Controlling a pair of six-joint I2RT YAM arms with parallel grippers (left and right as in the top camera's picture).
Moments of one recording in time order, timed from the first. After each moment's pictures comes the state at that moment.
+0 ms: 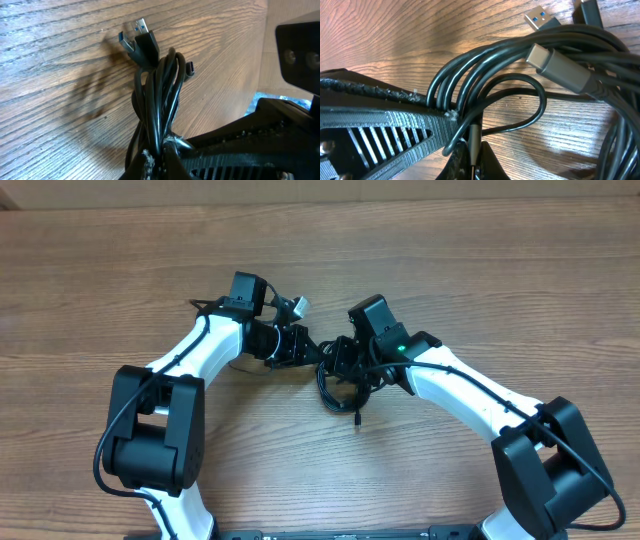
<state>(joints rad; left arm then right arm) -0.23 1.93 1.22 -0.59 0.88 -0.18 0.56 1.76 1.11 -0.39 -0.34 0.84</state>
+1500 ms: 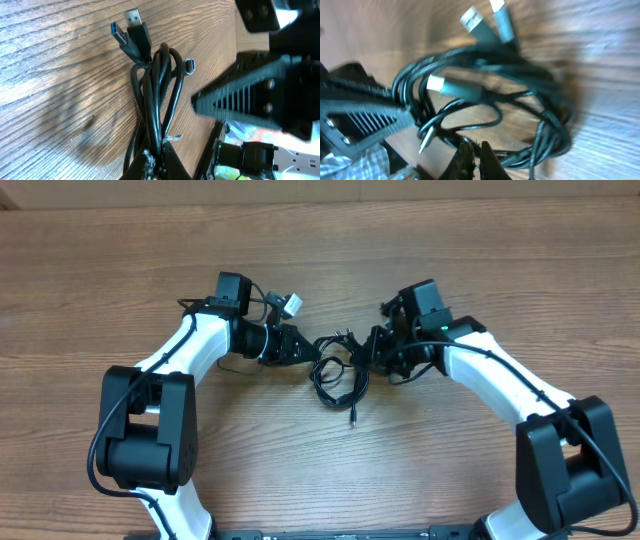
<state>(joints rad) -0.16 1.93 1.22 -0.63 1.01 -0.02 0.36 1.74 1.10 -0.51 -0.62 0.65</state>
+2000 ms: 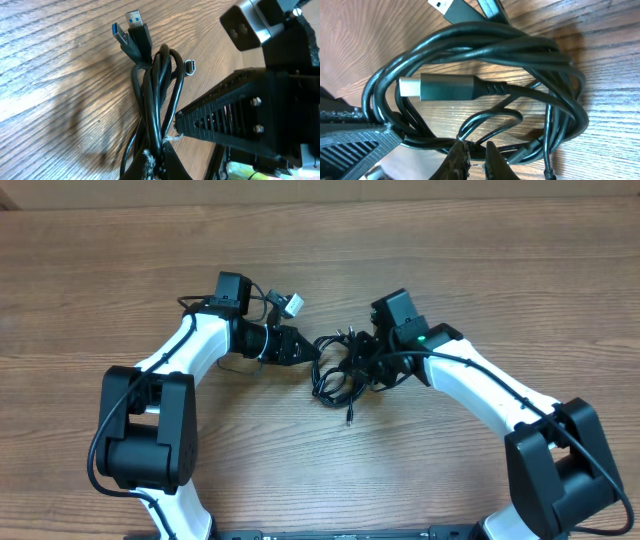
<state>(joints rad) -0.16 1.93 1.22 -0.62 1.00 0.06 0.47 1.74 1.10 -0.50 -0.44 0.93</state>
